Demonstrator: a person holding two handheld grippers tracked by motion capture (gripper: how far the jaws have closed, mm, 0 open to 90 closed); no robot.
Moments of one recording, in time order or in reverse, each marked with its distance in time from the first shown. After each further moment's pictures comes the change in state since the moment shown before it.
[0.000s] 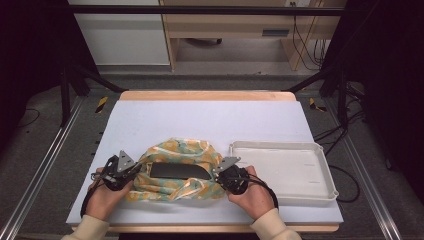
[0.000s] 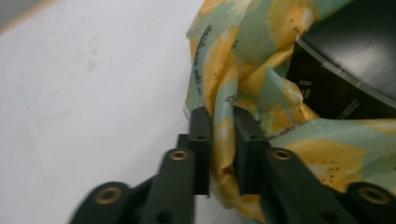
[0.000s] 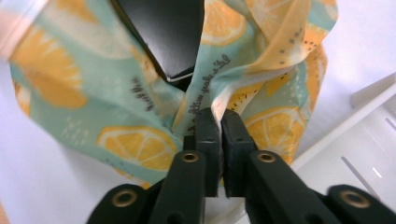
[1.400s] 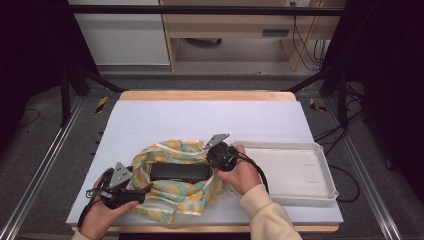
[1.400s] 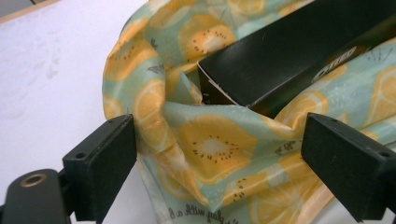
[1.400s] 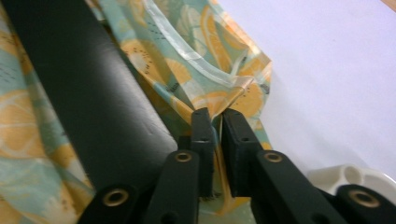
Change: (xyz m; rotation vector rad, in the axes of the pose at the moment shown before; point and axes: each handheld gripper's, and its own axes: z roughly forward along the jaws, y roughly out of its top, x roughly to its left) left arm -0.033 -0.006 -0.029 -0.097 -0.105 -0.093; right arm -0.028 0.056 0.017 -0.035 -0.027 0.003
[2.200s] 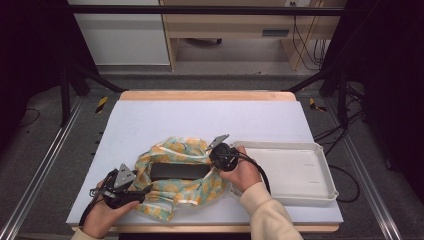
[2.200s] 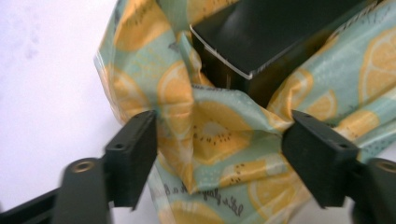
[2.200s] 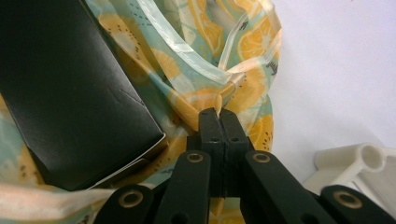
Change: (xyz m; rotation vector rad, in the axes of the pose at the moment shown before) left arm 0.002 -0.007 0.011 0.087 -0.024 0.035; right arm -0.009 -0.012 0.018 0.090 0.014 -0.009
